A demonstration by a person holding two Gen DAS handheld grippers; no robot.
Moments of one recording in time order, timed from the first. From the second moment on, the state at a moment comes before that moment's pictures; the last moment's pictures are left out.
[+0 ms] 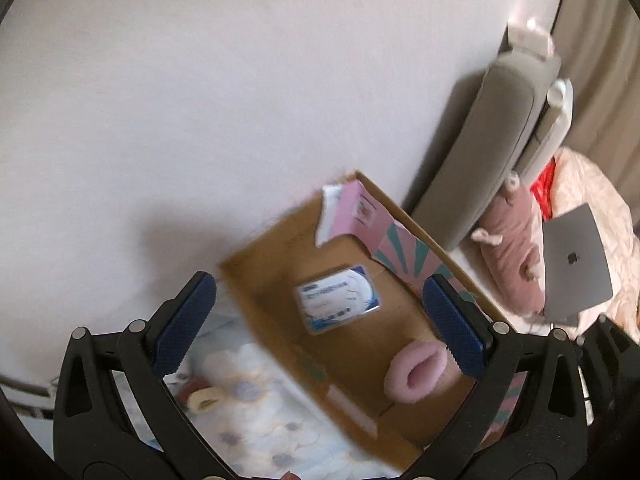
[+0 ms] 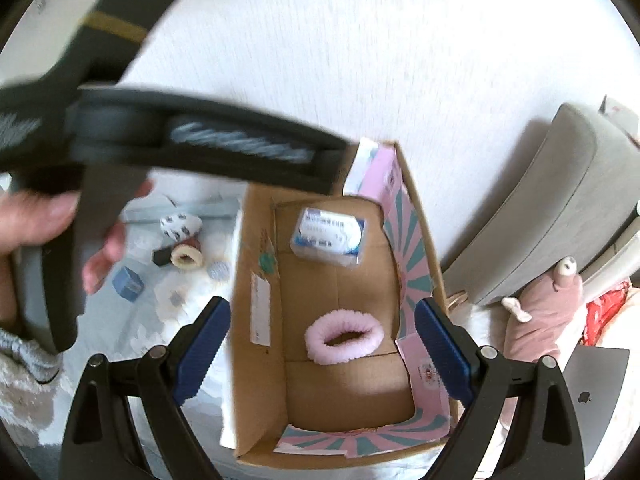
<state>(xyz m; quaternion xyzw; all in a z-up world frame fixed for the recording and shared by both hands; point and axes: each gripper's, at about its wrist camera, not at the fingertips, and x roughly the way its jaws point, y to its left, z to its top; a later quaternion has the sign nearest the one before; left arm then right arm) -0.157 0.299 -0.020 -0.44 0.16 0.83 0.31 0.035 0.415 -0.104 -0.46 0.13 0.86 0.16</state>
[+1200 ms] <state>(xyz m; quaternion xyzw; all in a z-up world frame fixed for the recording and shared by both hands) -0.059 -0.051 0.051 -0.33 0.00 0.94 0.08 -0.015 0.260 -0.024 -0.33 0.12 0.94 0.05</state>
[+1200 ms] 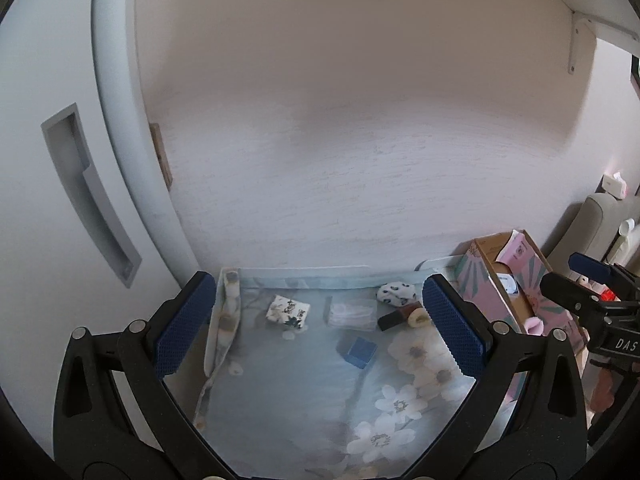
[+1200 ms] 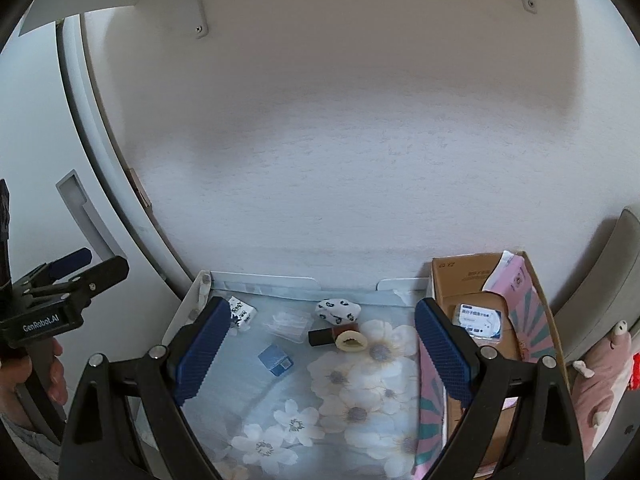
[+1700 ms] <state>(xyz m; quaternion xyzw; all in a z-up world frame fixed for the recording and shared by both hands) -0.097 -0.076 -0.018 -0.37 0.00 0.92 0.13 -0.046 0.241 -0.082 -0.36 0.13 0.92 0.07</state>
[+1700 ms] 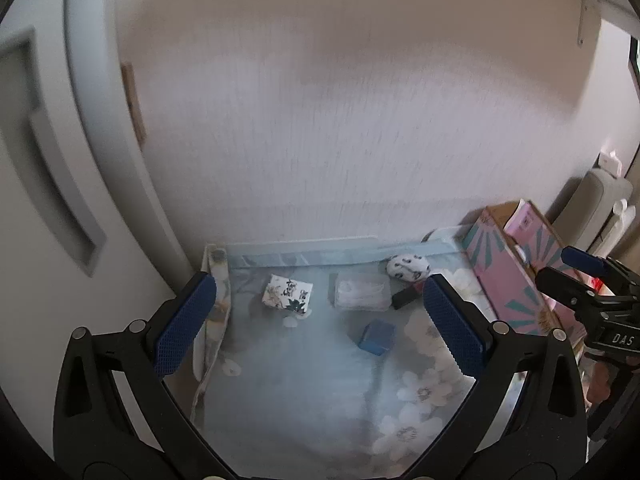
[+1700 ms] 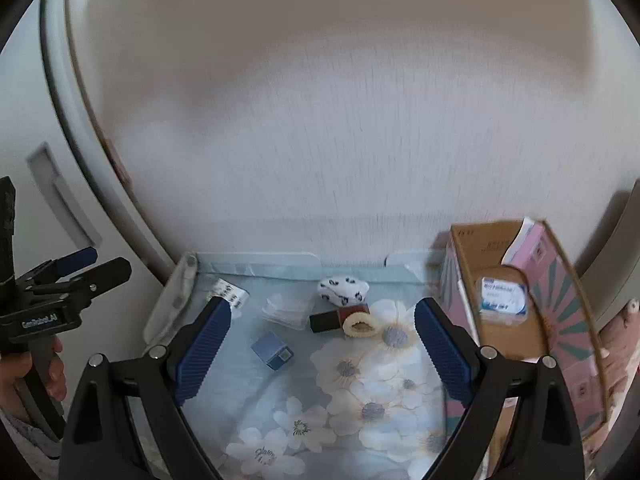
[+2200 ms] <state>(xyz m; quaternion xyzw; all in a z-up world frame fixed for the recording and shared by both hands) -0.169 -0.088 -0.159 -0.45 0.01 0.88 0.14 -0.091 0.263 -0.198 -0.42 0.14 0.89 0.10</state>
